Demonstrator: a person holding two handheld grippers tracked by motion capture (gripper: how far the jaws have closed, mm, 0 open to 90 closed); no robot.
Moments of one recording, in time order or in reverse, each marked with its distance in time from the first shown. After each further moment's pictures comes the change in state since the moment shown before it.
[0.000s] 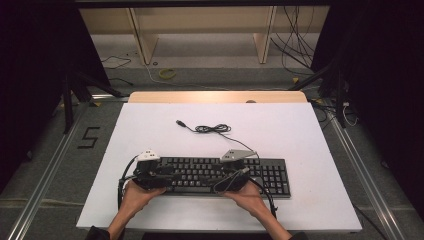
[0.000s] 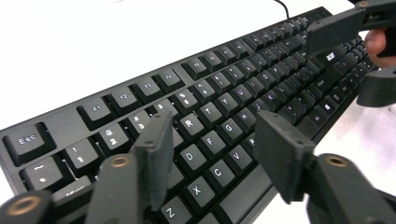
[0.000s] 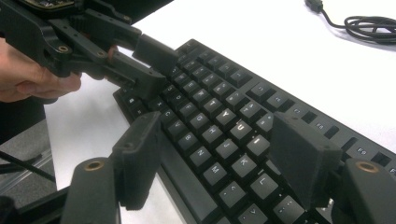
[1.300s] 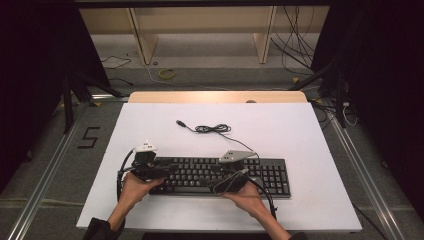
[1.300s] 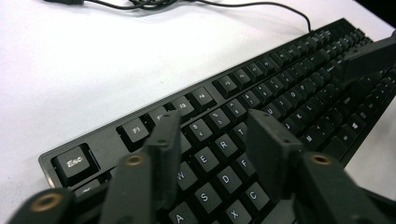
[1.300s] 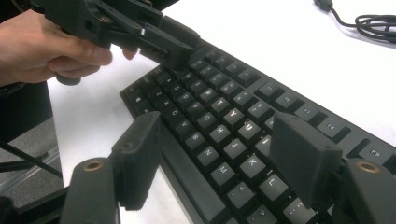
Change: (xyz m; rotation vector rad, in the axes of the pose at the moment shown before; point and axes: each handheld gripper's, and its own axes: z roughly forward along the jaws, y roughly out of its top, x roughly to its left) left arm 0.019 0.014 0.003 0.001 0.033 -0.006; right arm 0.002 -0.001 0.002 -0.001 0.023 0.000
